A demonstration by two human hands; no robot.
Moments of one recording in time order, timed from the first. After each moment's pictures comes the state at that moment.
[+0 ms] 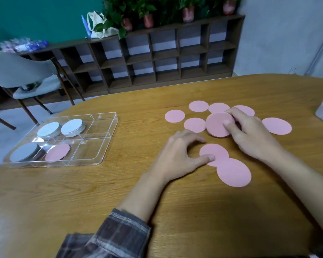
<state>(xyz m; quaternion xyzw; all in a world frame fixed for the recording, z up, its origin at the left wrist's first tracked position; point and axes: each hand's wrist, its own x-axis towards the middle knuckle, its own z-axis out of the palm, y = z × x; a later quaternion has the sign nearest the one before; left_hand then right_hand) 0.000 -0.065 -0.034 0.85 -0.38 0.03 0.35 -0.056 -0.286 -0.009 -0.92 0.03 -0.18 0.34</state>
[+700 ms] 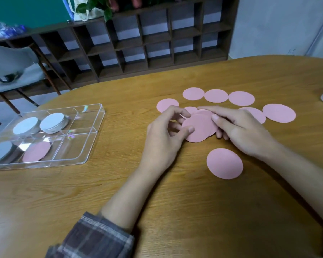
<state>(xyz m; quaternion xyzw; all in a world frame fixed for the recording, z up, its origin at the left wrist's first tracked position) 0.007 -0.067 -0.025 0.78 -0.27 0.02 0.57 -0.048 -0.276 -0.022 -0.90 -0.04 -0.13 0.42</state>
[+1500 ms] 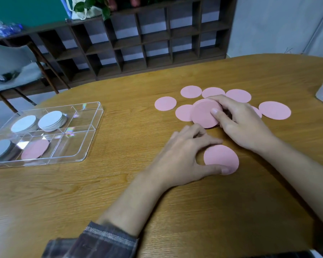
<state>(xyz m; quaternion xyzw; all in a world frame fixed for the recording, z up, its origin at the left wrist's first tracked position) -0.023 -0.077 -0.030 0.84 -0.47 -0.01 0.26 -0.045 -0.282 -0.020 -0.91 -0.03 -0.19 0.38</state>
